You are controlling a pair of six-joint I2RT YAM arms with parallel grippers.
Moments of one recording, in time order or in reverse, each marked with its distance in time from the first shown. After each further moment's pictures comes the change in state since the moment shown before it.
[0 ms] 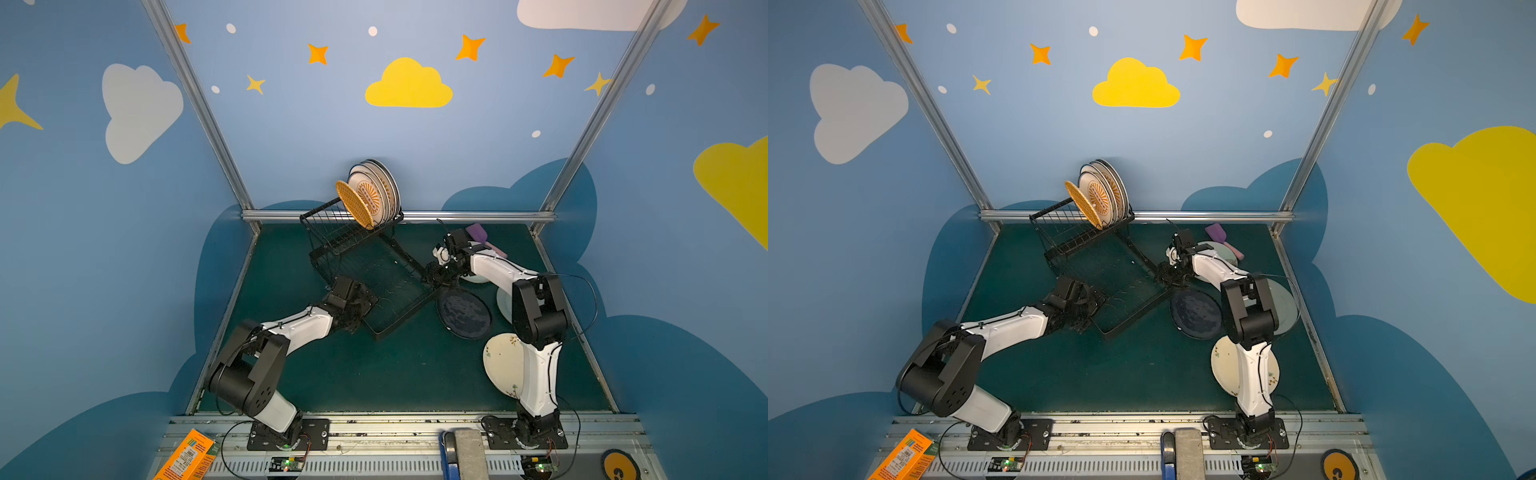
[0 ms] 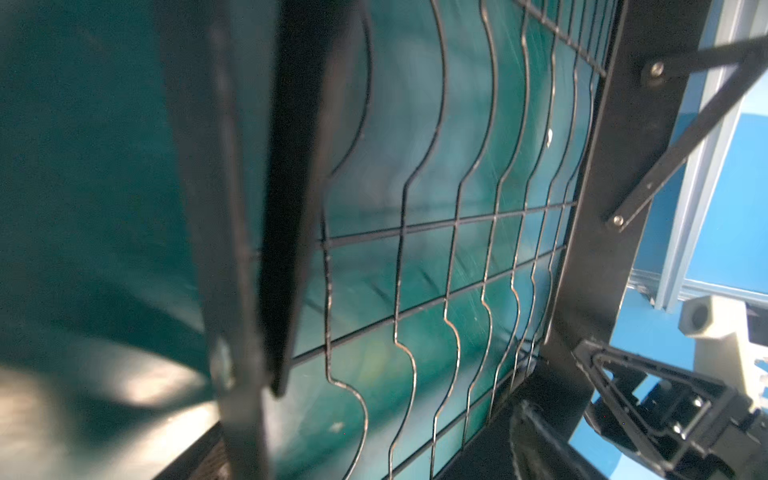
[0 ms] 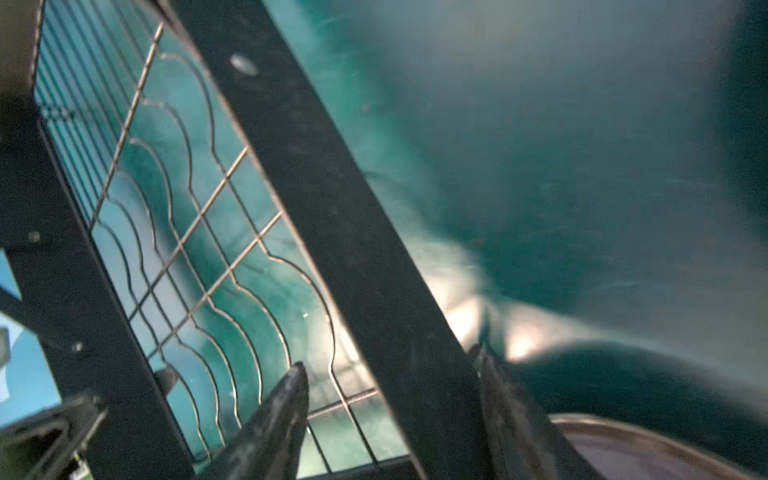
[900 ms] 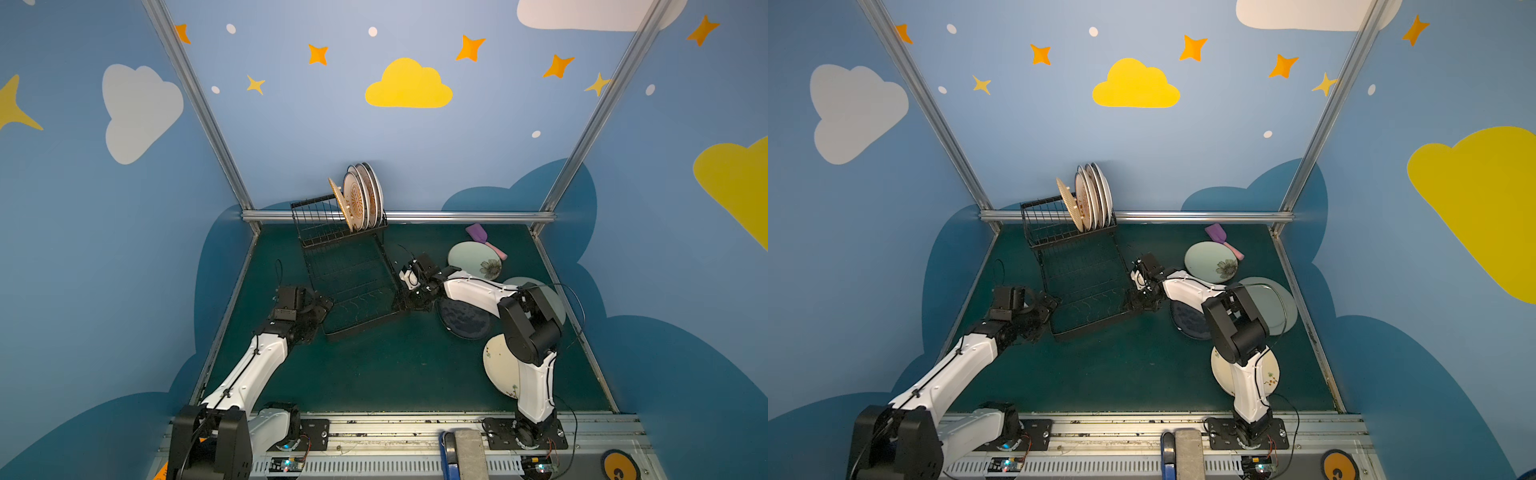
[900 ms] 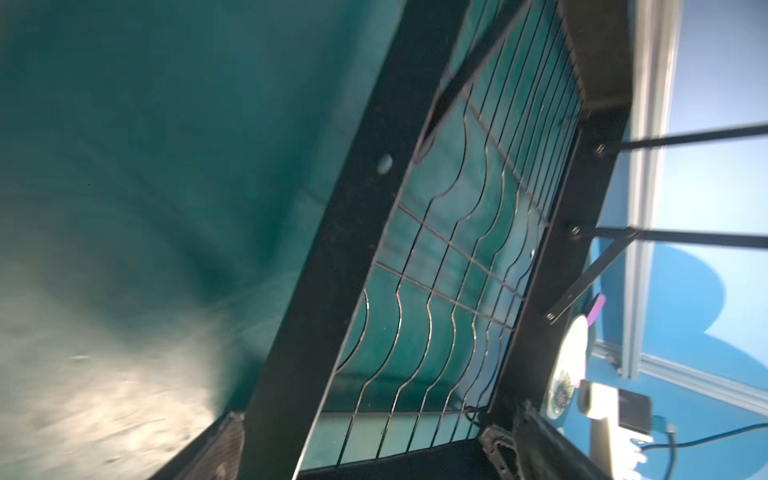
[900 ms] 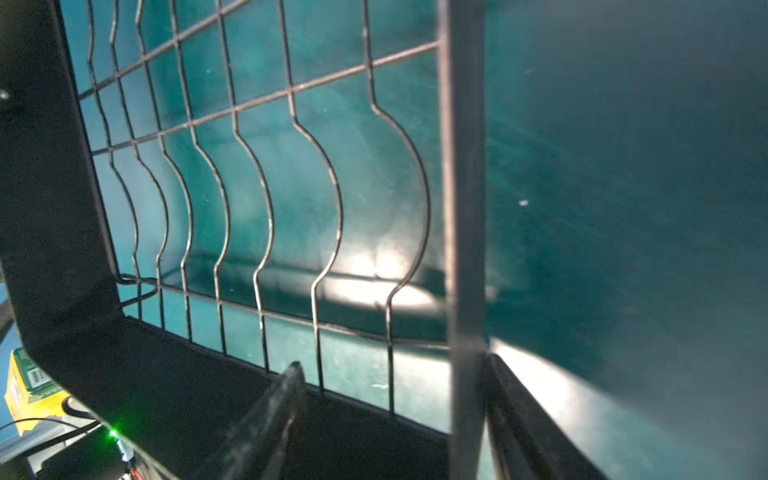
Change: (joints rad) left arm 0.382 -0.465 -0.159 -0.293 0.084 0.171; right arm 0.272 -0.080 -0.178 0.125 0.029 0.052
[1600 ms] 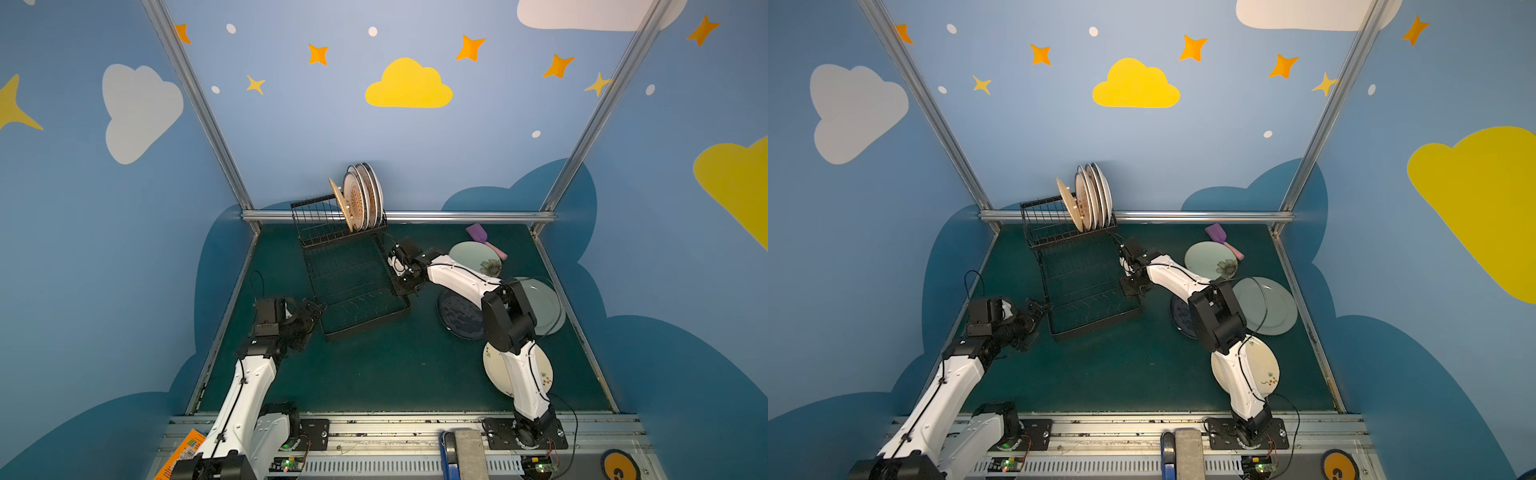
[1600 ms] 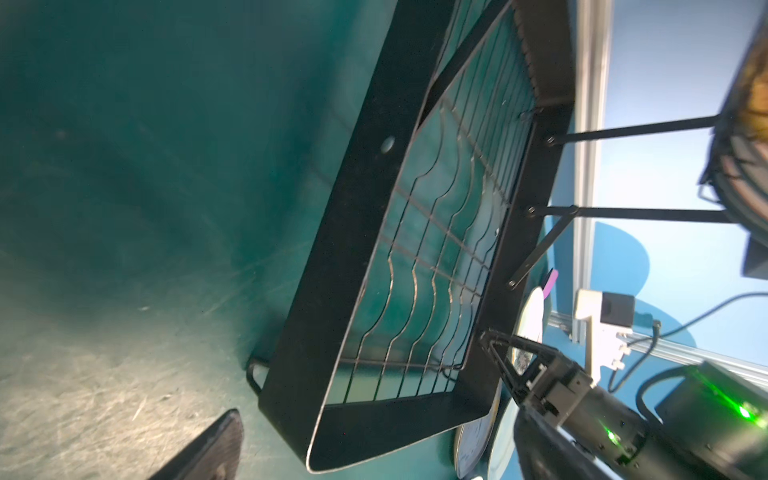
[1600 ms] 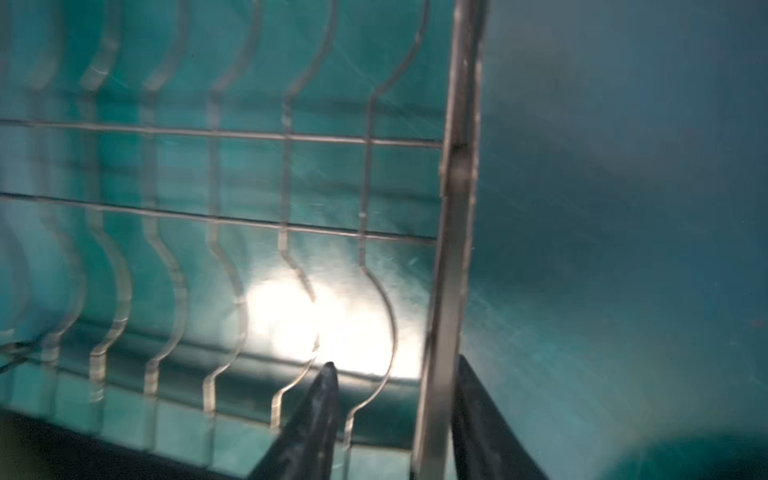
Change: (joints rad) left arm 0.125 -0.173 -0.061 -0.082 0.188 0.080; right arm 0.025 0.211 0.425 -0.279 0.263 -0.225
